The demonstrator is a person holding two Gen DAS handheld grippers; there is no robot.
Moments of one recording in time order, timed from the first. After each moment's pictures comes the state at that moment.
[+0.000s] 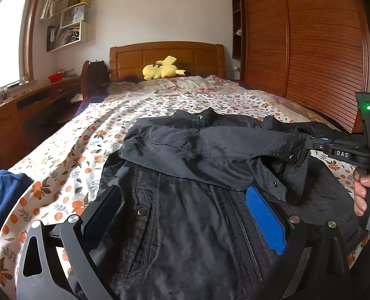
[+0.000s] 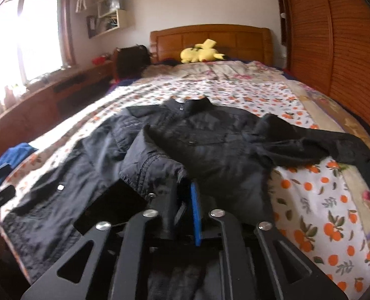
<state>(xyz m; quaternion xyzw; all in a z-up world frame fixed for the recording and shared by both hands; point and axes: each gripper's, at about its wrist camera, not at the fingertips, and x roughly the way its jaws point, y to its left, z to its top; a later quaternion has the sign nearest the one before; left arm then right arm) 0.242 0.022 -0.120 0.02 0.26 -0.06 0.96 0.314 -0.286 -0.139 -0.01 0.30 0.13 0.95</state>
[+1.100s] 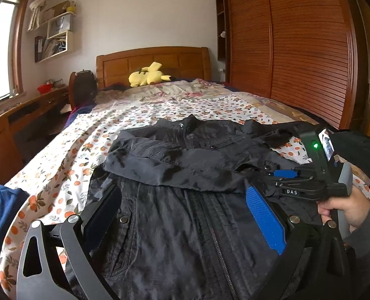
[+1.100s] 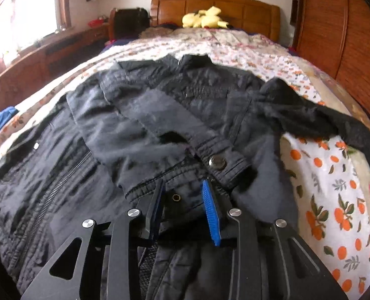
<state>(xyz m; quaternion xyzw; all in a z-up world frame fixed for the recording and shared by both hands) 0.224 -0.015 -0.088 0.04 0.25 -0.09 0.96 0.331 -0.279 -0.190 -0.06 0.38 0.12 0.91</state>
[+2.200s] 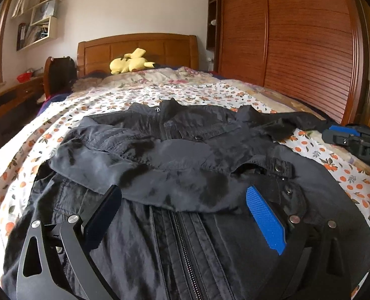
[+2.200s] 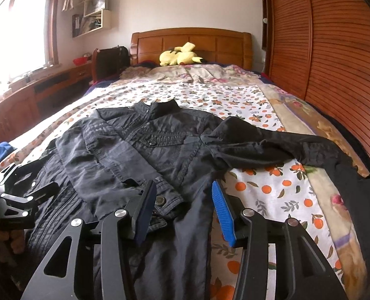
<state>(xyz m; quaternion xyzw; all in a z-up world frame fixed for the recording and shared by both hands) 0.333 -0.057 -0.173 0.02 0.27 -0.14 0.95 0.317 -0.339 -0.136 -0.03 0.29 0.08 0.95</state>
